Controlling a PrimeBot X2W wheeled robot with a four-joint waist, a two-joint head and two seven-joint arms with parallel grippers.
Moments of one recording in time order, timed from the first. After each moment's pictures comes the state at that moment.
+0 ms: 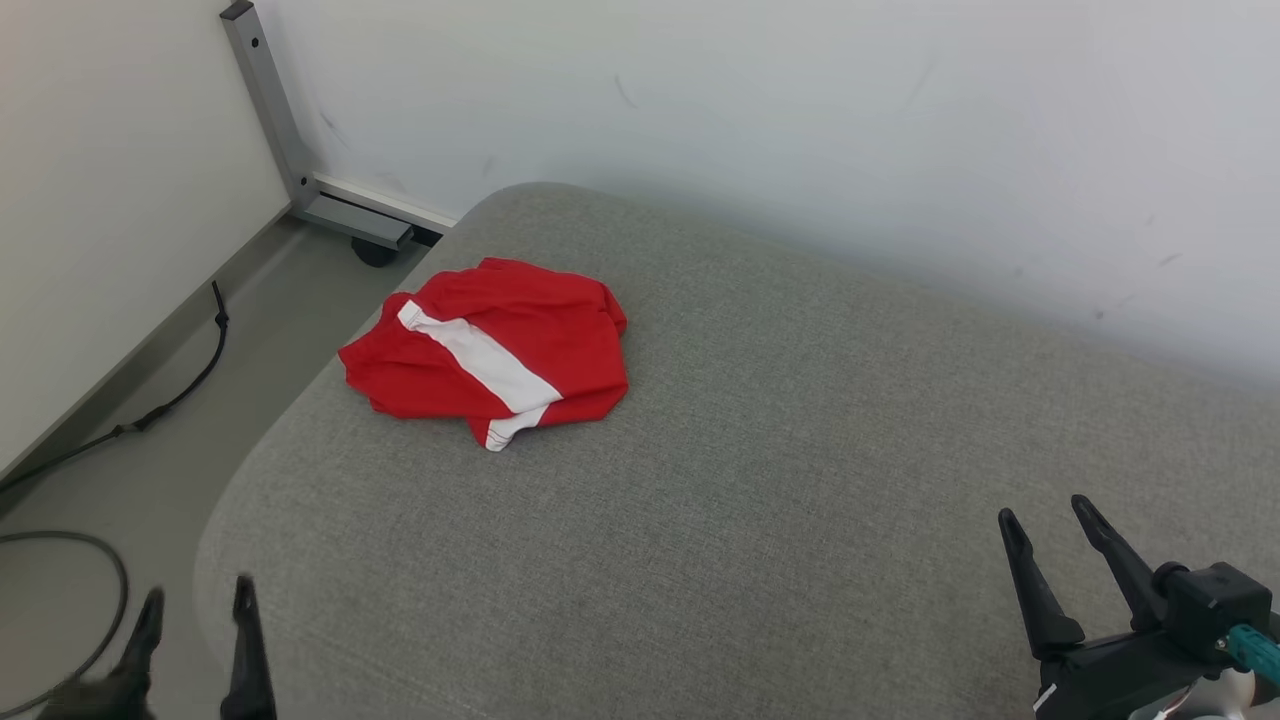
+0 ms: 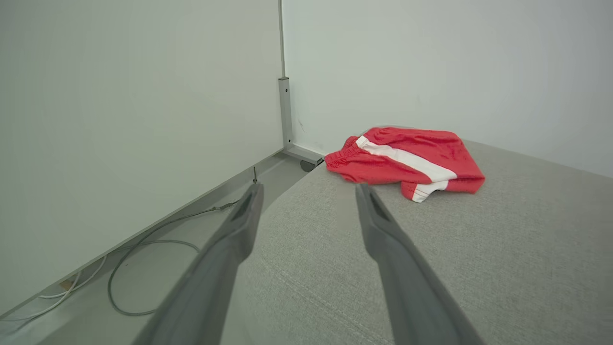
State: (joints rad) left arm 0.12 0.14 -0.01 0.00 -0.11 0.11 -0.06; right arm -0.03 -0.41 0.29 0.17 0.53 -0.06 -0.26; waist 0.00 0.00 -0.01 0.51
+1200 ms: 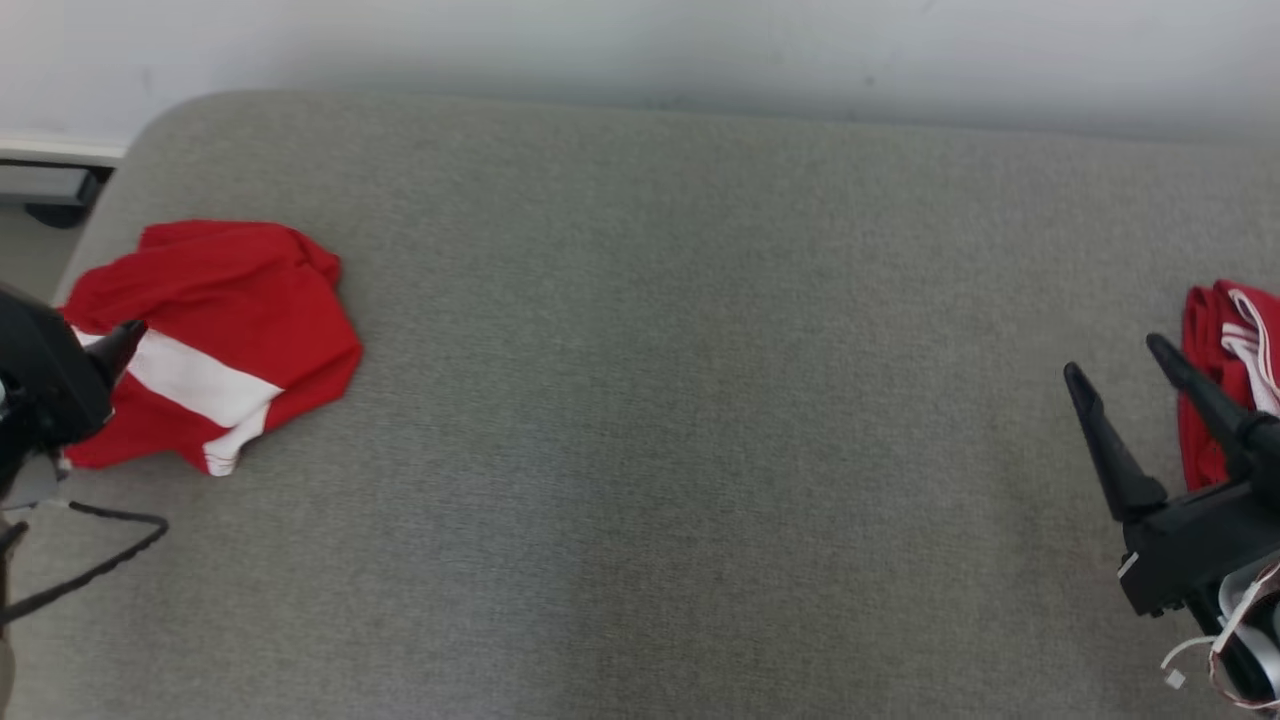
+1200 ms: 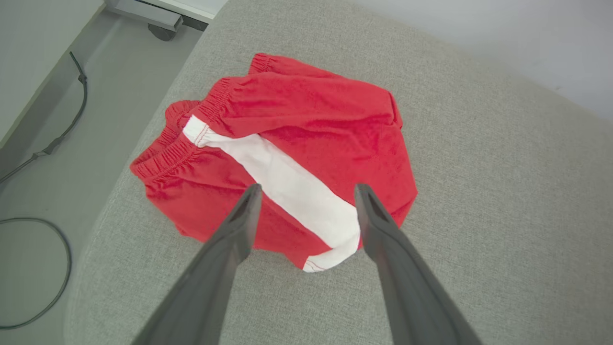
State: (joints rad) left arm -0.81 0.38 -0.05 0.76 -0.46 -0.12 0.67; right arm -0.19 -0.59 0.26 0.04 0.48 -0.03 -0.12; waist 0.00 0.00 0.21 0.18
